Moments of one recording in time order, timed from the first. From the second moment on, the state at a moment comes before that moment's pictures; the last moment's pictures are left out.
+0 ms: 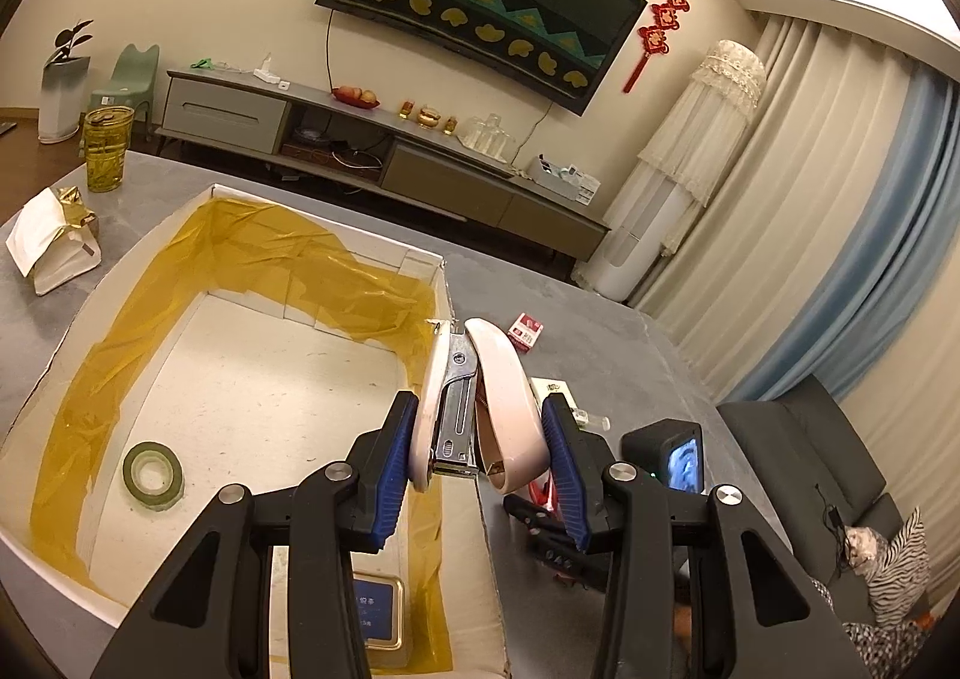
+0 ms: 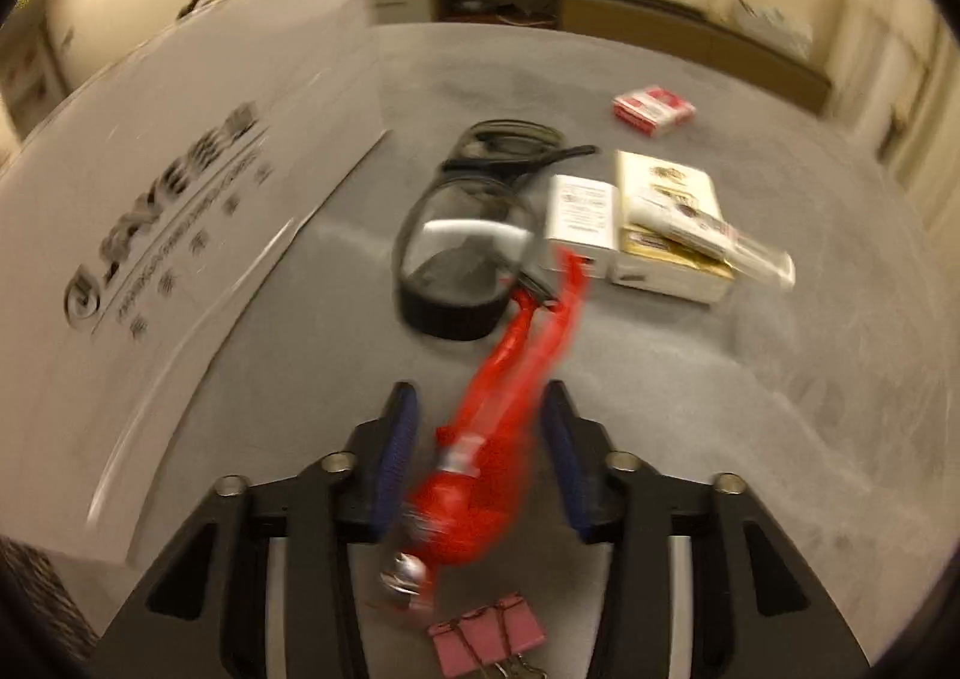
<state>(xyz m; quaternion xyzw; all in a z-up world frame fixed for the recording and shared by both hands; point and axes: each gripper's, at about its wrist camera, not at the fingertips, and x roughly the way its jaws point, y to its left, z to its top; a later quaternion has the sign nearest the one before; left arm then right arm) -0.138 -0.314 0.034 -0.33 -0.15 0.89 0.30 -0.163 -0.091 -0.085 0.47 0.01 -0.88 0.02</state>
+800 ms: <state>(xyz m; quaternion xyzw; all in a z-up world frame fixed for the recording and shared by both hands) -0.132 -0.340 0.029 -0.33 -0.18 0.88 0.30 -0.118 -0.071 -0.007 0.42 -0.08 -0.90 0.02</state>
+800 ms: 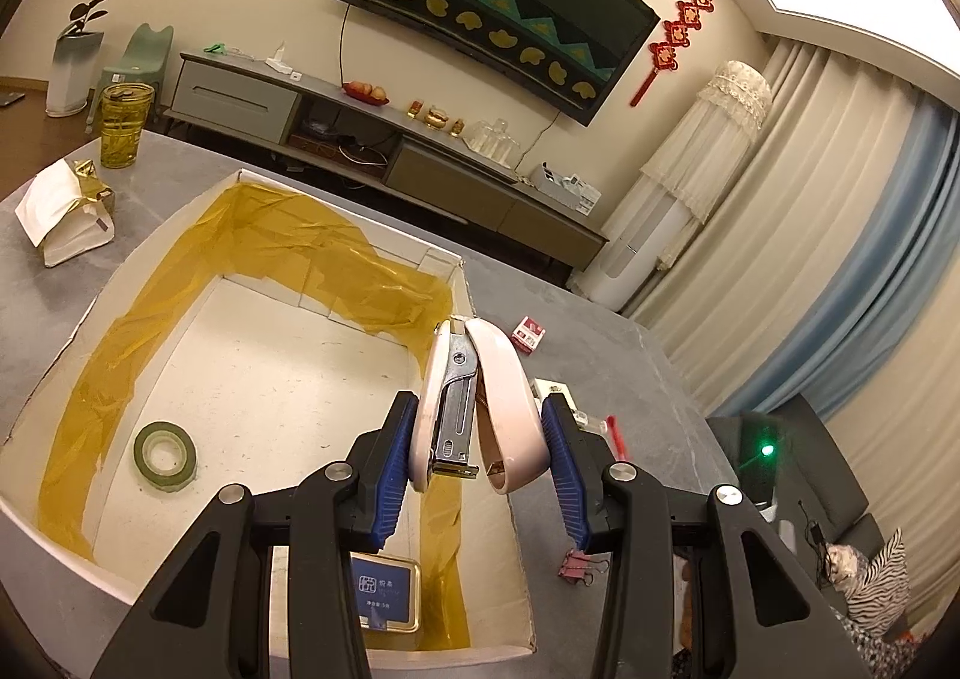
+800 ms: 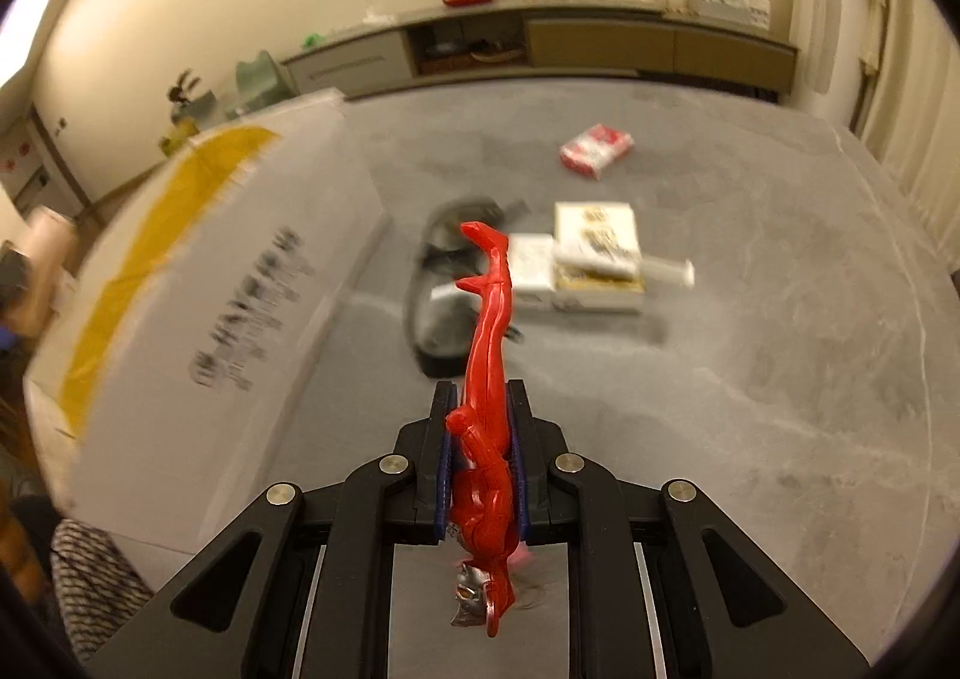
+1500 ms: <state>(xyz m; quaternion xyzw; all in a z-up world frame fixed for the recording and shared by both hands) -0.143 -0.367 0.034 -0.32 -0.18 0.89 0.27 -0.125 -0.190 0.068 0.37 -0.05 -0.91 0.18</state>
